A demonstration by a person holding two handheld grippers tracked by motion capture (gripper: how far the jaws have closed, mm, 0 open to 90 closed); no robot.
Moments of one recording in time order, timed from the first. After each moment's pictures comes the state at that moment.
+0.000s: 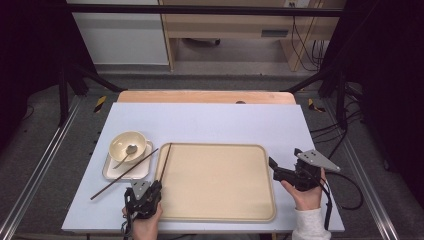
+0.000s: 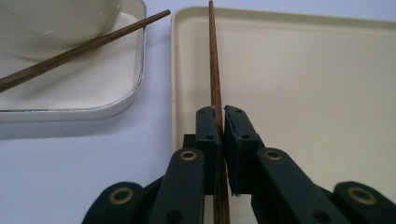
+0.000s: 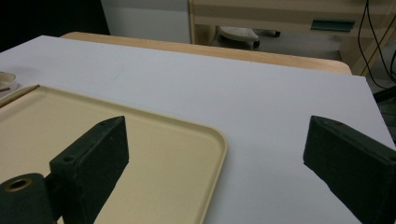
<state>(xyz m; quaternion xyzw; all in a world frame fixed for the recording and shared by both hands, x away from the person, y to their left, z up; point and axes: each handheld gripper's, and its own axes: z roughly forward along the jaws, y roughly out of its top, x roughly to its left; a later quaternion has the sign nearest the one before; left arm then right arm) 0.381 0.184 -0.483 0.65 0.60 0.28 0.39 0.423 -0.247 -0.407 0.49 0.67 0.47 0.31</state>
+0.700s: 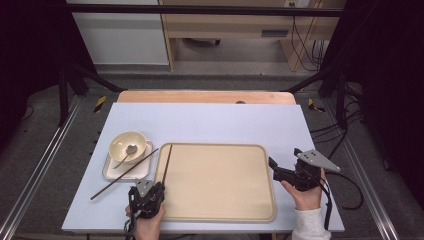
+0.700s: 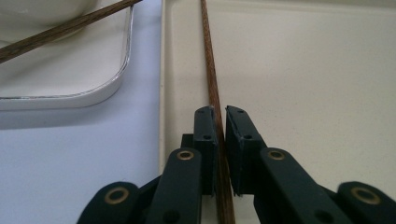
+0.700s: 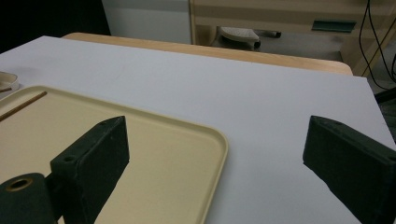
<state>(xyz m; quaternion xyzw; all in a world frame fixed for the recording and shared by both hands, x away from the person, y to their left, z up) 0.386 0.180 -0.488 0.66 0.60 0.26 0.37 0.423 -0.247 -0.407 0.49 0.67 0.47 0.31</state>
